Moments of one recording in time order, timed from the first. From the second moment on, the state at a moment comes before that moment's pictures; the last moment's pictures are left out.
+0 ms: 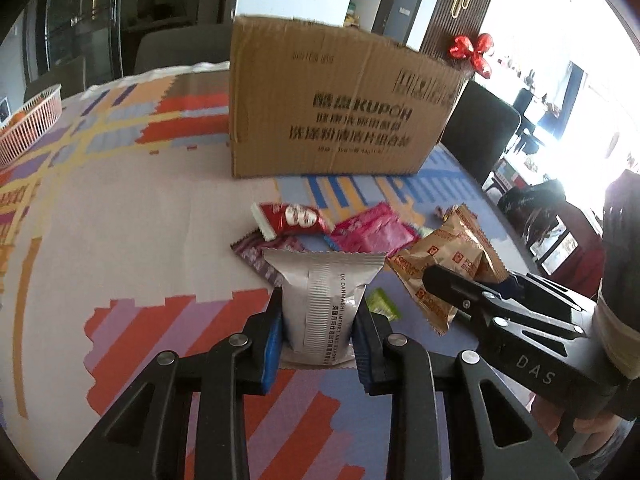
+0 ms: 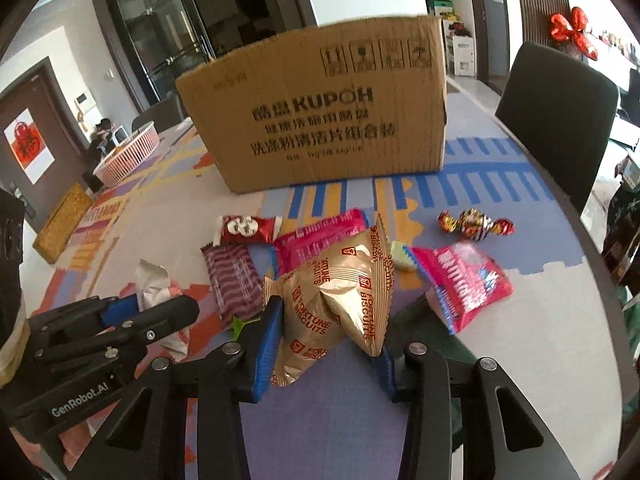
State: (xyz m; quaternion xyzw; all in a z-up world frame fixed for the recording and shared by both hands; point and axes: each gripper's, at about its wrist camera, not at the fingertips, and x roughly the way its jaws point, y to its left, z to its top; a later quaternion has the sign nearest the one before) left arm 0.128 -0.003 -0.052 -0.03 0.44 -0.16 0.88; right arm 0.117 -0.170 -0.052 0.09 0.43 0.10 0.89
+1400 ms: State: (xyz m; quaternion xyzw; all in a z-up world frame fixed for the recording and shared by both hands) left arm 0.239 -0.023 0.105 0.00 0.31 -0.14 0.94; right arm 0.213 -0.187 0.119 0.03 0.27 0.11 0.96
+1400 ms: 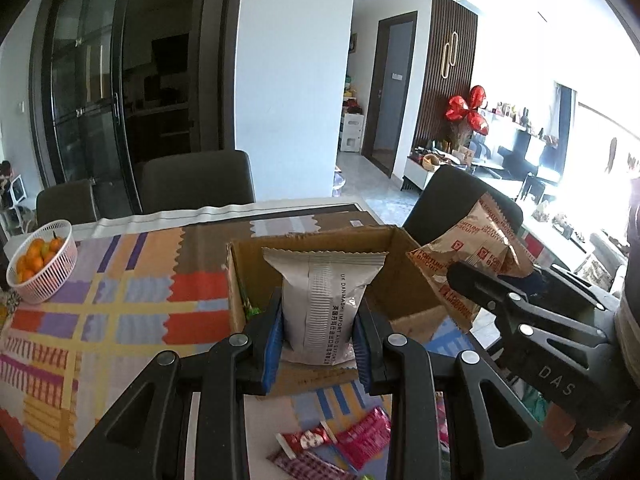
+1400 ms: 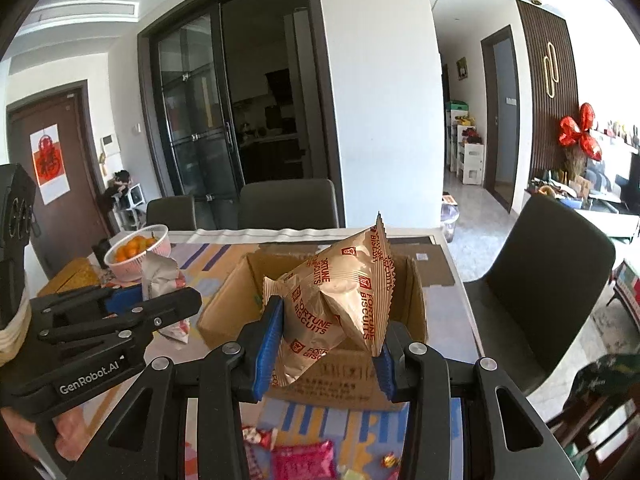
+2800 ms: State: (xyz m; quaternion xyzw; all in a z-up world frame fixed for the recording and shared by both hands) left arm 0.180 -0.026 0.107 0.05 0.29 -0.12 0.95; right arm 0.171 -0.190 0.126 -0.03 0.25 0.07 0.97
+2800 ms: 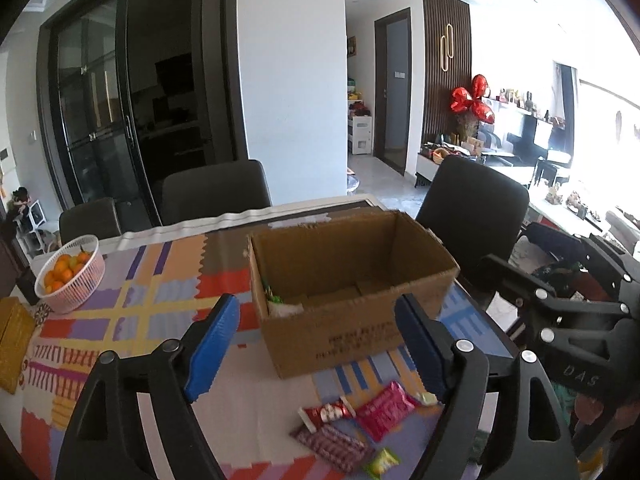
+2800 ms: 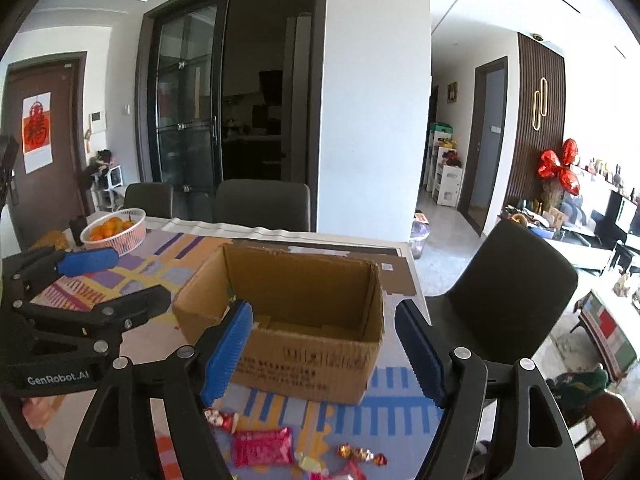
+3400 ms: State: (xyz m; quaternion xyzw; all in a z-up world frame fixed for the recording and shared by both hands) left arm 0.112 -0.046 0.051 0.08 0.35 -0.14 0.92; right arm 0.103 -0.199 0.080 -0.07 0.30 0.07 0.95
